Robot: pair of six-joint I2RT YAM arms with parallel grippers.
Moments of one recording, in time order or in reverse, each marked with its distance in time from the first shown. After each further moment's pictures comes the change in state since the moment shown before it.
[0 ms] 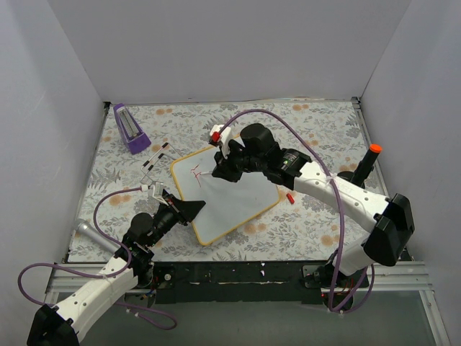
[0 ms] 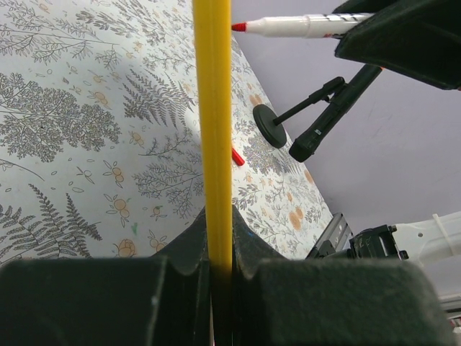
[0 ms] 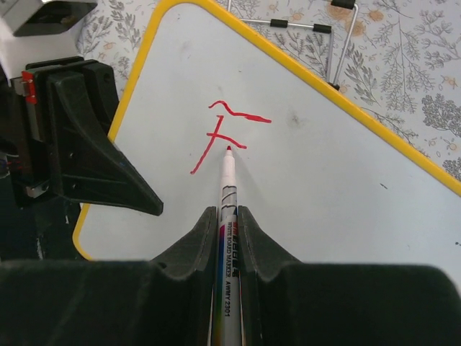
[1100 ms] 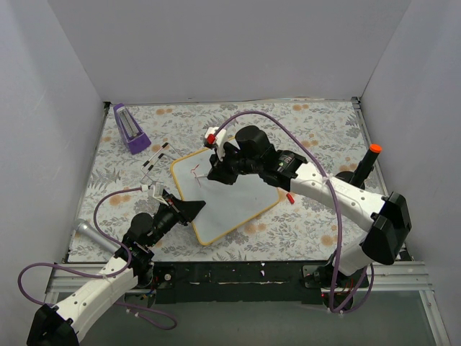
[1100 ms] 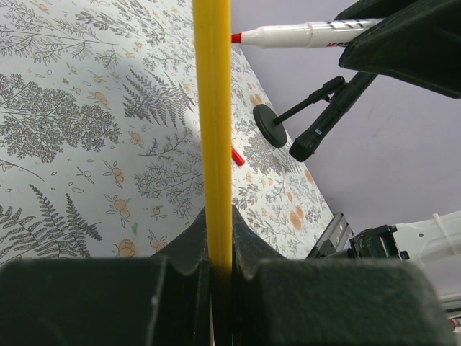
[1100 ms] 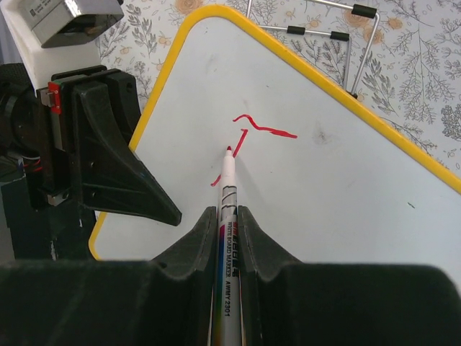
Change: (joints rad) left arm -0.003 0.001 0.000 0.003 0.000 0.010; right arm 0.034 0.010 0.014 0.007 -0.024 0.012
